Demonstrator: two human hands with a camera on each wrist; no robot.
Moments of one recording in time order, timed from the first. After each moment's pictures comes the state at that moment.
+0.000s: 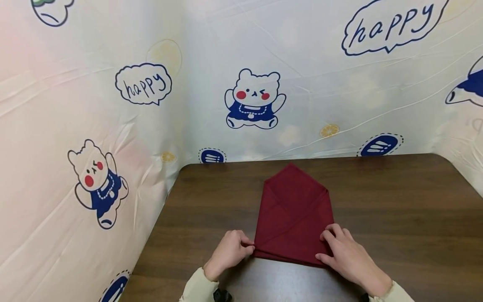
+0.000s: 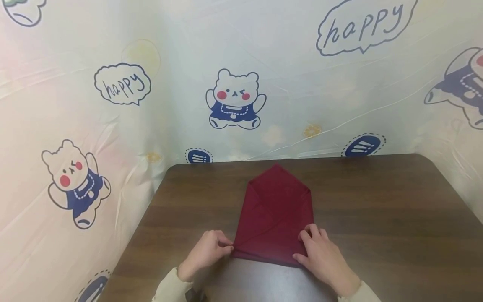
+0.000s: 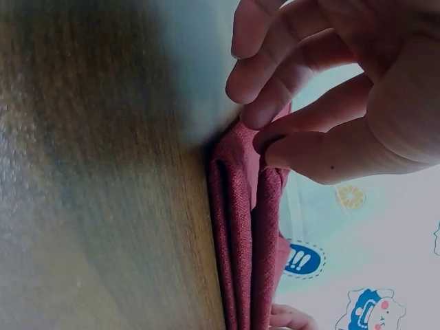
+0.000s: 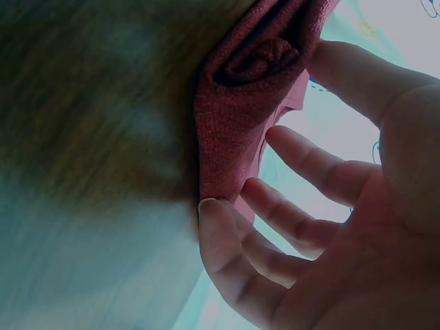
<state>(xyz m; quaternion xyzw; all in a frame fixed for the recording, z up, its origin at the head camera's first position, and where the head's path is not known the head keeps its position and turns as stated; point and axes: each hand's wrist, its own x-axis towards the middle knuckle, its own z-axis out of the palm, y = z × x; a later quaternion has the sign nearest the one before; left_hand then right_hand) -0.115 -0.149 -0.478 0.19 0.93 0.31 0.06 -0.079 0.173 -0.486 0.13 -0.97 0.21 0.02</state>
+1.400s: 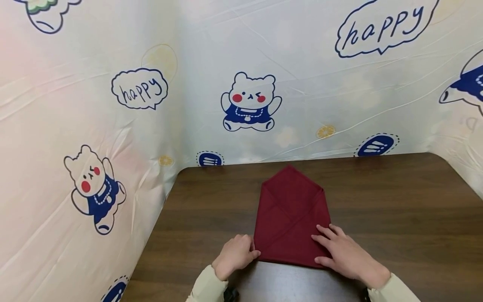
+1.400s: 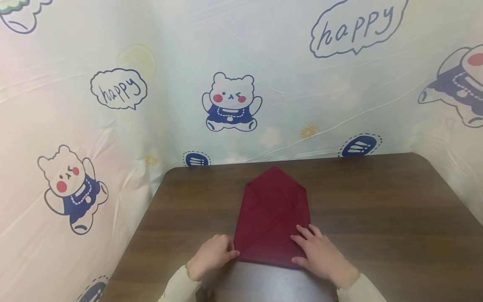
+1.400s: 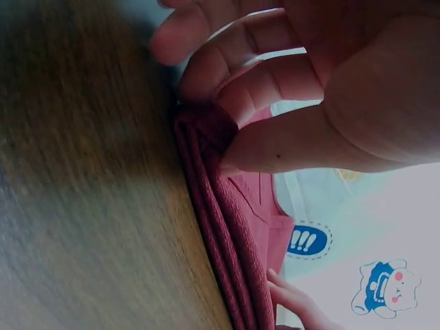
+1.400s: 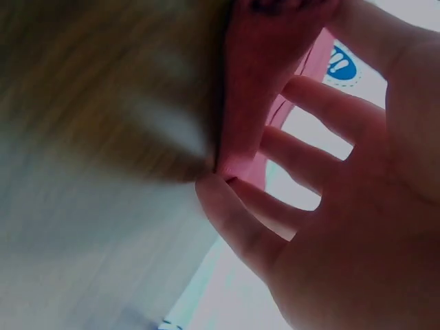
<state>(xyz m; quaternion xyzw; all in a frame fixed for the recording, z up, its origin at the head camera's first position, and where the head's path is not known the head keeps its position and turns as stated) -0.114 -0.124 -0.472 0.16 0.96 0.17 0.13 -0.089 0.185 -0.490 0.25 -0.95 0.19 0.00</state>
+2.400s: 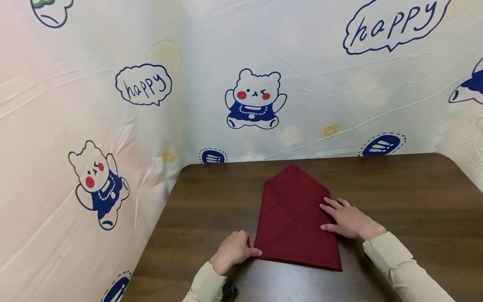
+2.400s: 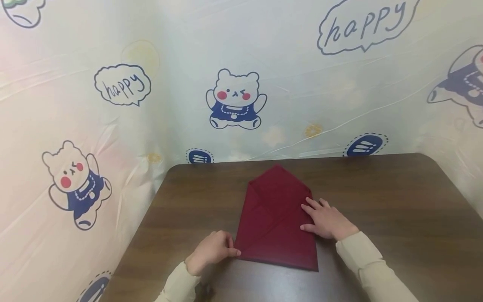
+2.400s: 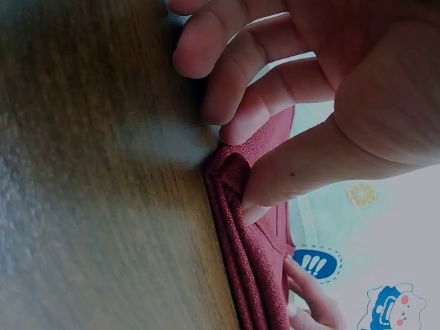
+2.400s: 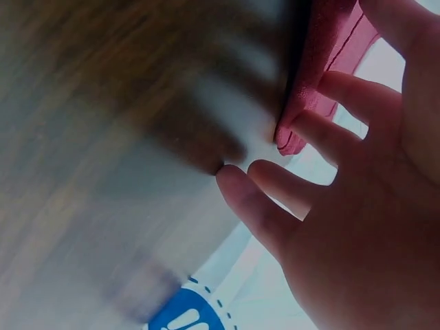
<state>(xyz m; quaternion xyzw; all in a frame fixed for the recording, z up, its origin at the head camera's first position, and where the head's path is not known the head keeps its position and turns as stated) -0.118 -0.136 -0.473 0.11 0.95 0.23 0.15 -0.168 0.214 -0.485 0.25 -0.96 0.13 -0.07</state>
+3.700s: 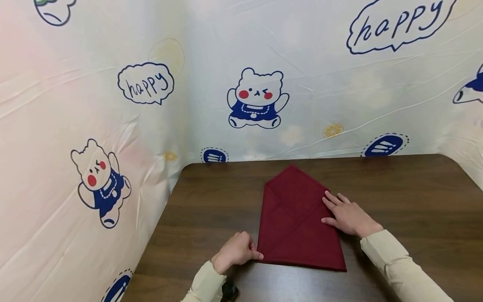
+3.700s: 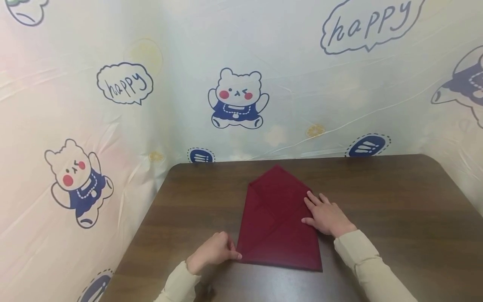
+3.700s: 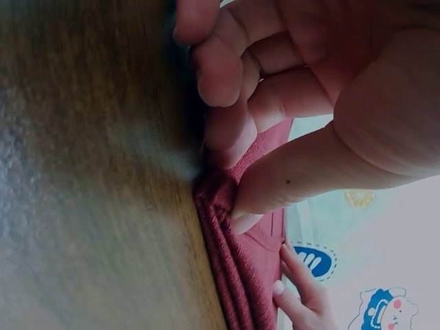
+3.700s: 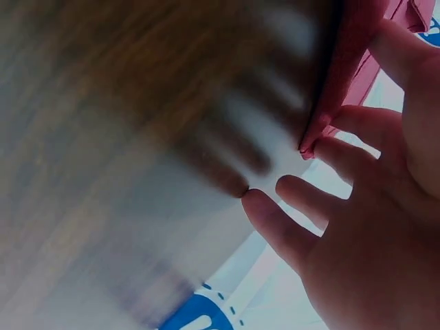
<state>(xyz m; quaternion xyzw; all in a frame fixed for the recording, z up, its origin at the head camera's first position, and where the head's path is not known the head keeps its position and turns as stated) -0.120 -0.138 -0.479 0.14 0.94 0.24 0.18 -0.181 0.212 -0.494 0.22 -0.97 0.11 -0.03</state>
